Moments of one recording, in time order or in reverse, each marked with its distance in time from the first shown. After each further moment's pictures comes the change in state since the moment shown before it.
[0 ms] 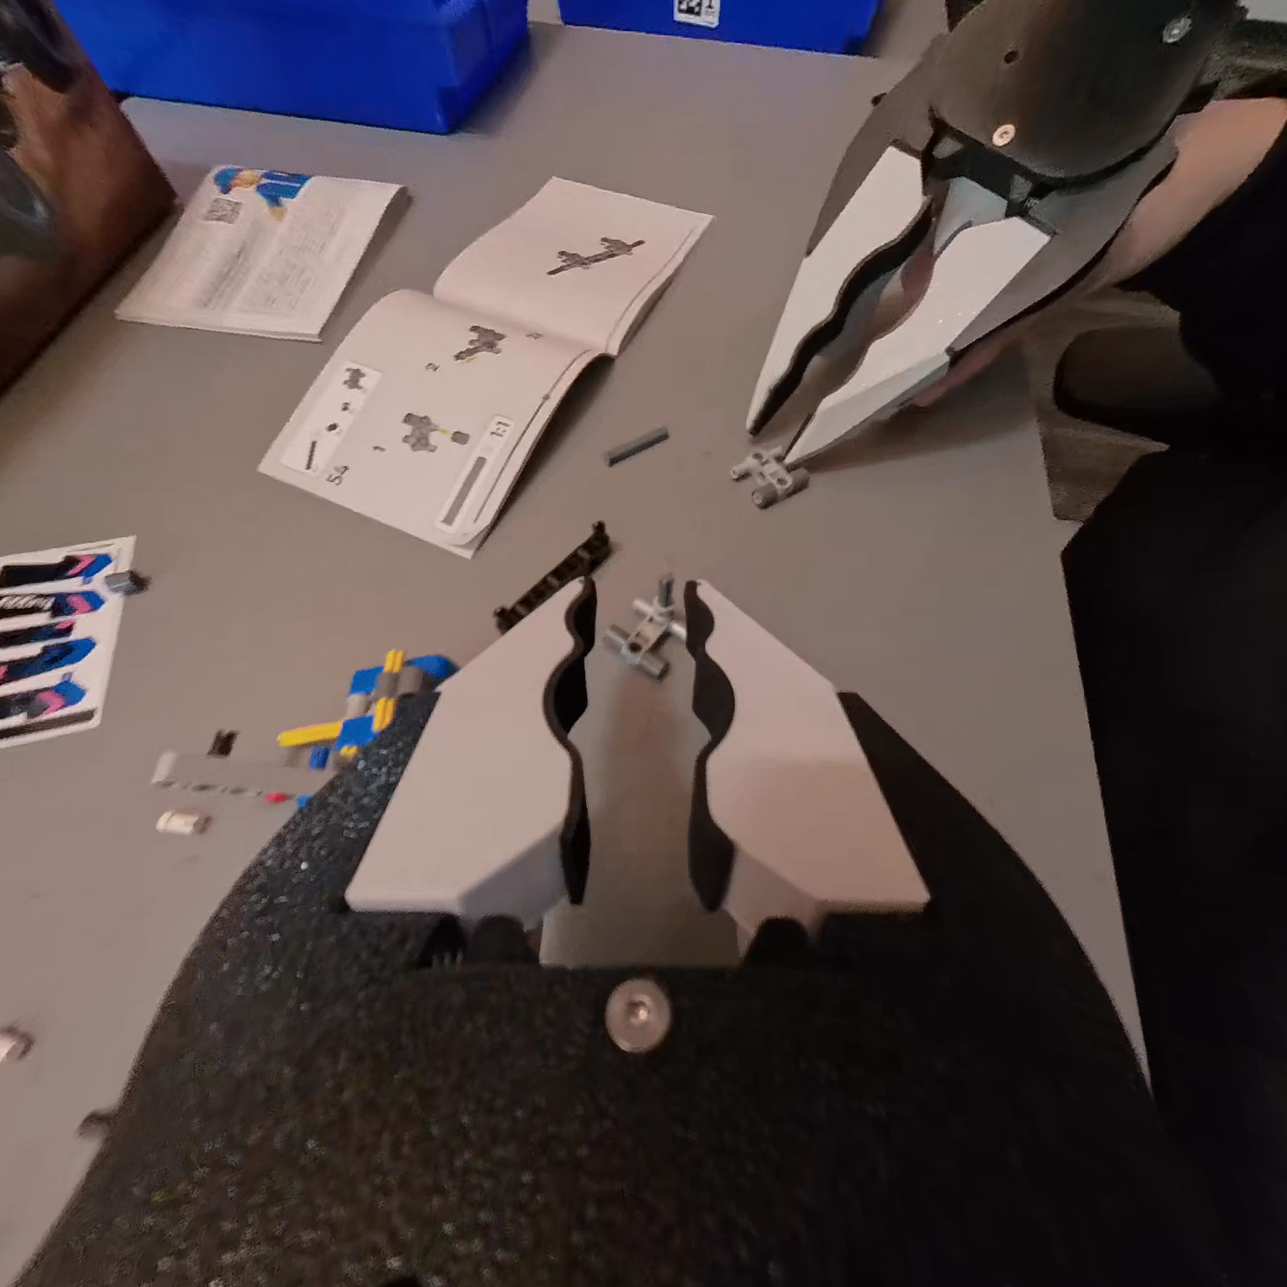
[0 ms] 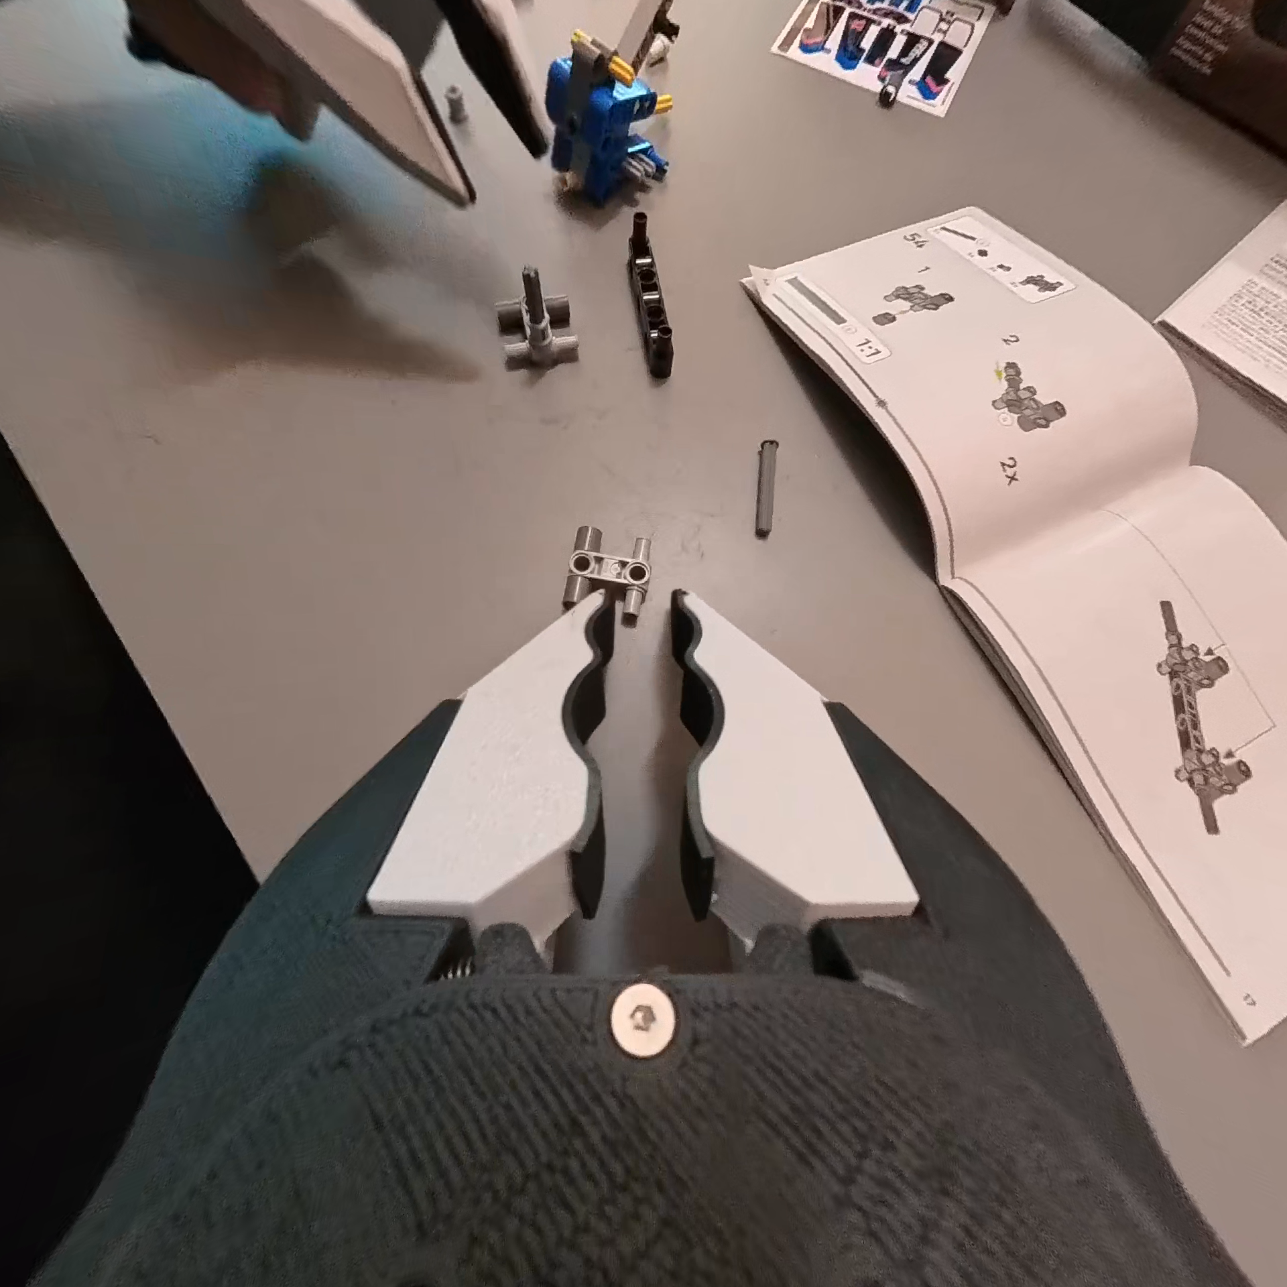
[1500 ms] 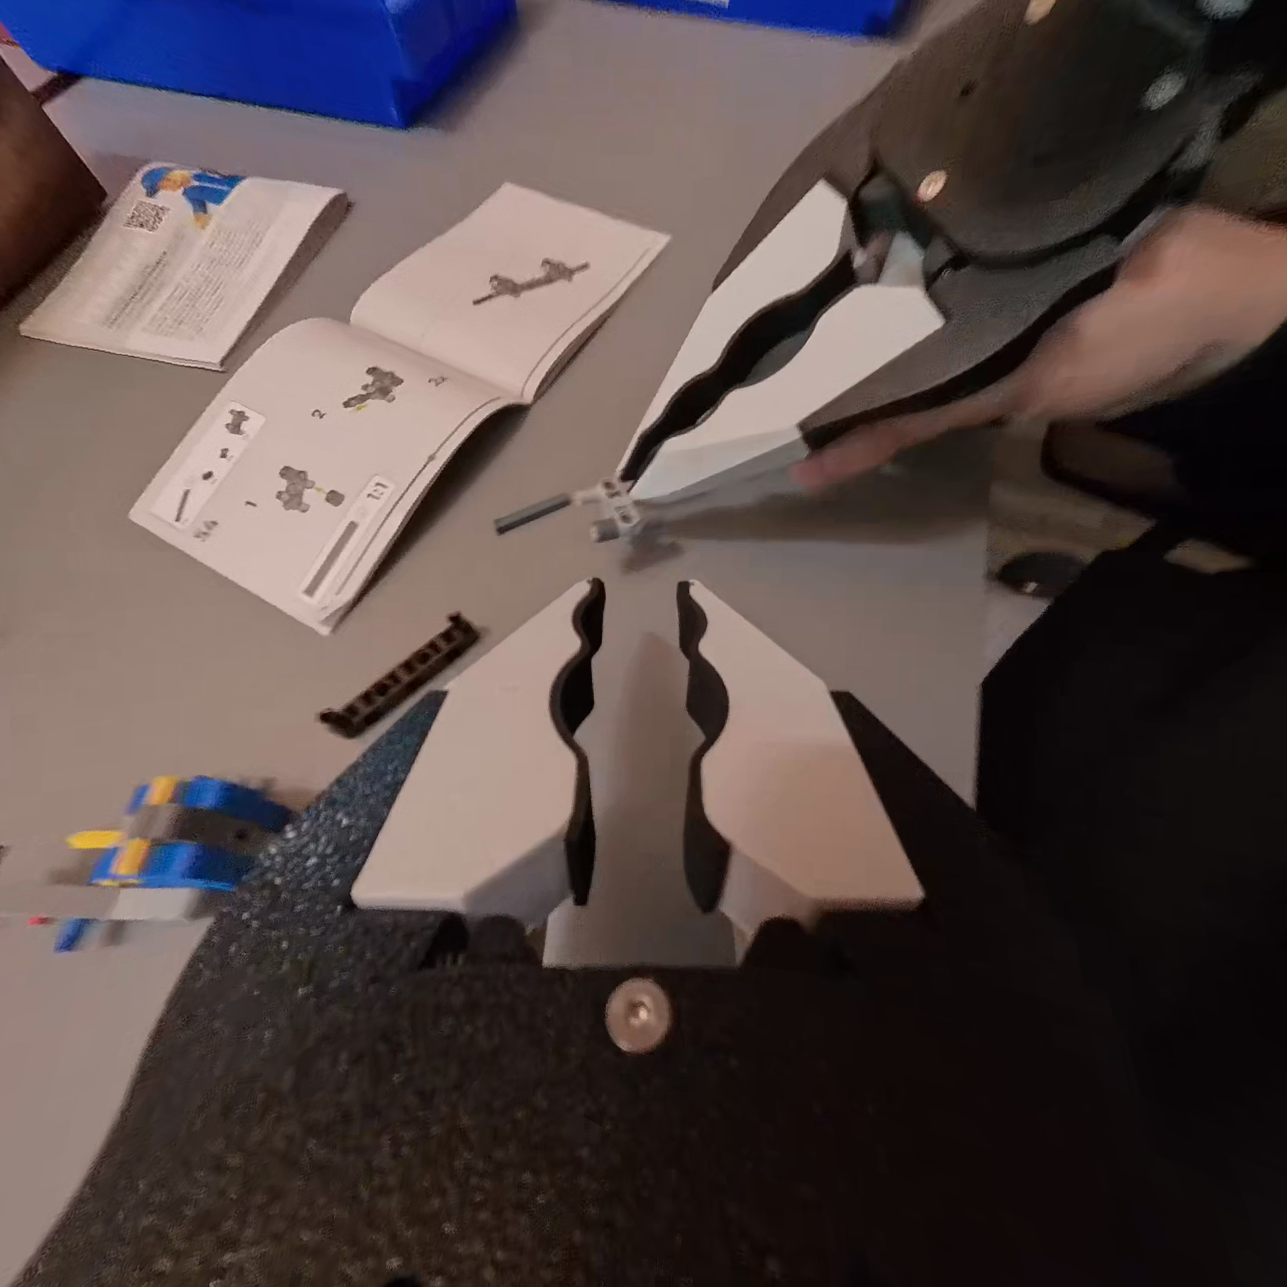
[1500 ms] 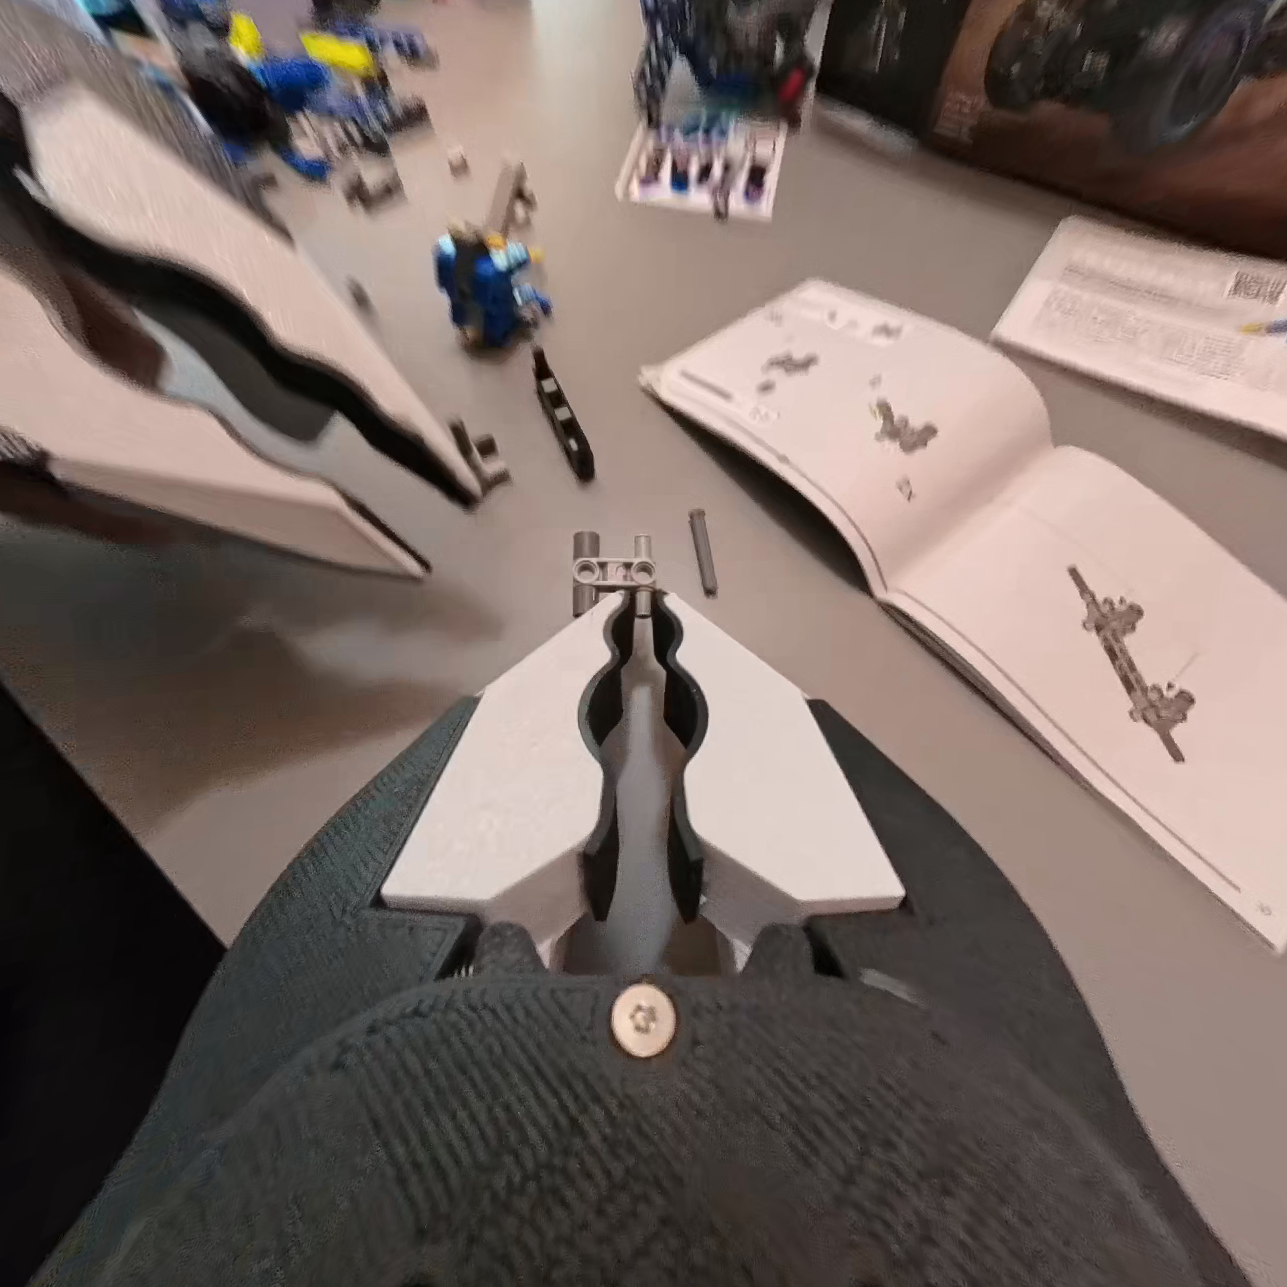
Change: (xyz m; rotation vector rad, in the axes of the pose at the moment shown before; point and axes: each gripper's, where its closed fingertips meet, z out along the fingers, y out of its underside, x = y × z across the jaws) left arm 0.051 -0.024 0.041 -0.011 -0.073 -0.057; right arm 0.014 -0.025 -0.003 0.129 0.162 0.182
